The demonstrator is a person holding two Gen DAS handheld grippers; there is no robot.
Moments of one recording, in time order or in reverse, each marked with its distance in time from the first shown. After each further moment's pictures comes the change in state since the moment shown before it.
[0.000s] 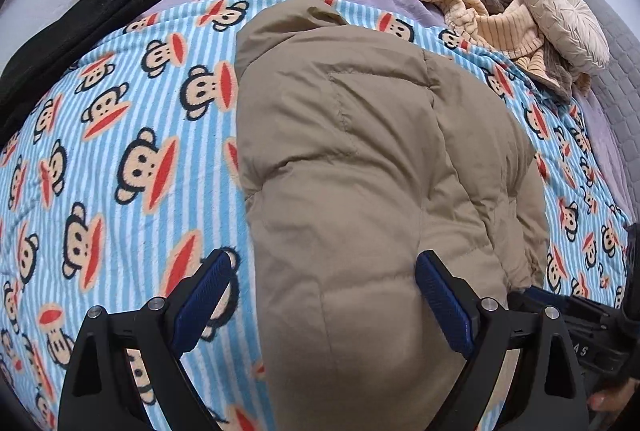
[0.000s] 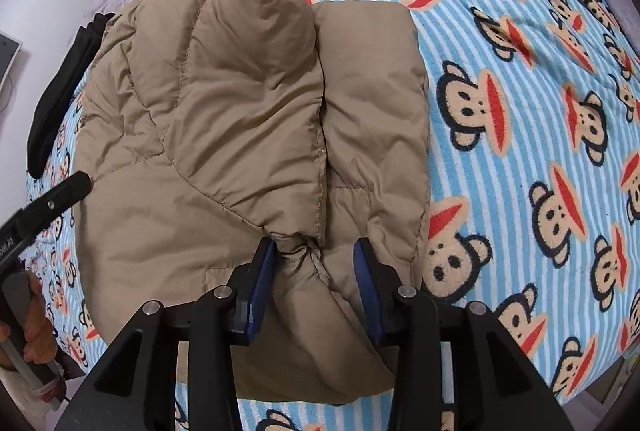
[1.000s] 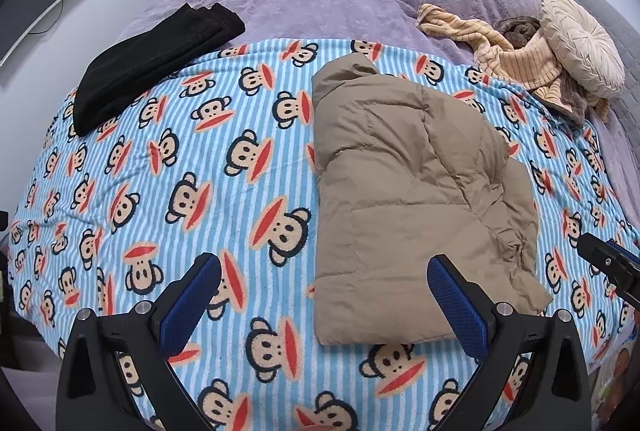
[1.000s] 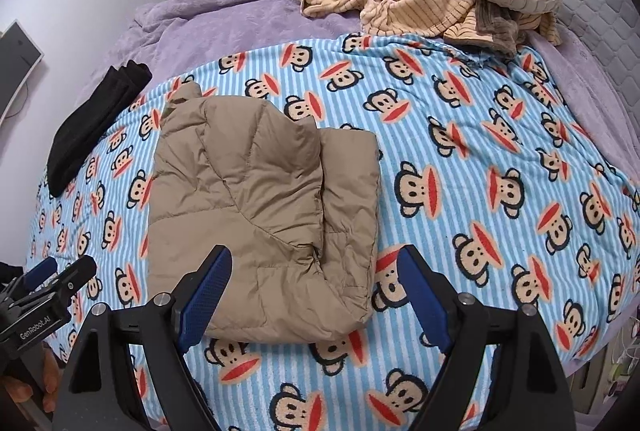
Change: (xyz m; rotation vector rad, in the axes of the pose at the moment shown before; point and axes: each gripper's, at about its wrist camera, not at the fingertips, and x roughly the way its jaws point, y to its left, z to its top) left arm -0.128 -0.009 -0.049 -0.091 -0.103 0.192; right arm -0.133 0.030 -0.013 -0.063 -0.263 -0.075
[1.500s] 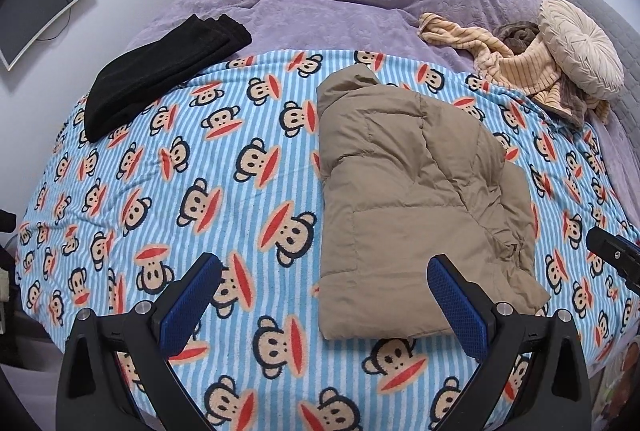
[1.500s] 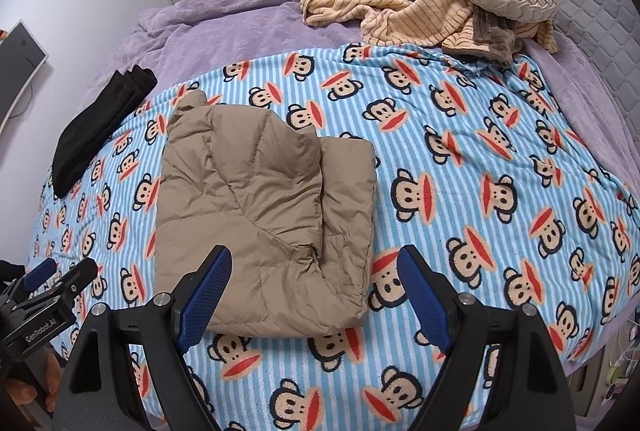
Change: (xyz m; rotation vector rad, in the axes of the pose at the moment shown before) left arm -0.018 -0.002 -0.005 0.003 -0.031 0.027; right arm -0.018 0.001 -0.002 -0.007 -0.020 0.001
